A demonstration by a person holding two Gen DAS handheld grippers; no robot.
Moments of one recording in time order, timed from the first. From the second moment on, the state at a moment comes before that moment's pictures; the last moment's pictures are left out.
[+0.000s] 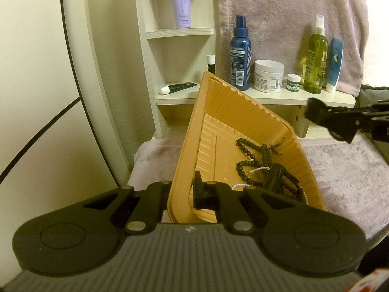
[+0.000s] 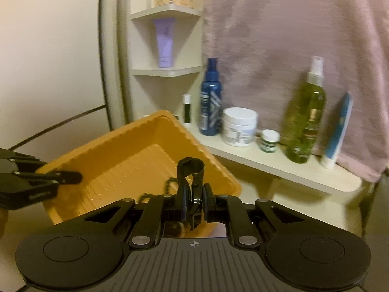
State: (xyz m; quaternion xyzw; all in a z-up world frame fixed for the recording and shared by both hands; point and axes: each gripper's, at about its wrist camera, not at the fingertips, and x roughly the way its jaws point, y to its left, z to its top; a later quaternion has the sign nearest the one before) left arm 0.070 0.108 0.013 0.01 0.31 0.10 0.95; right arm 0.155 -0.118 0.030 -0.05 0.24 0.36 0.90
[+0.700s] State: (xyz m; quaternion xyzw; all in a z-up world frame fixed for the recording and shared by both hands) left arm 0.071 0.111 0.013 0.01 0.31 0.10 0.95; right arm 0.162 -0.064 0.008 -0.03 0.31 0.41 0.86
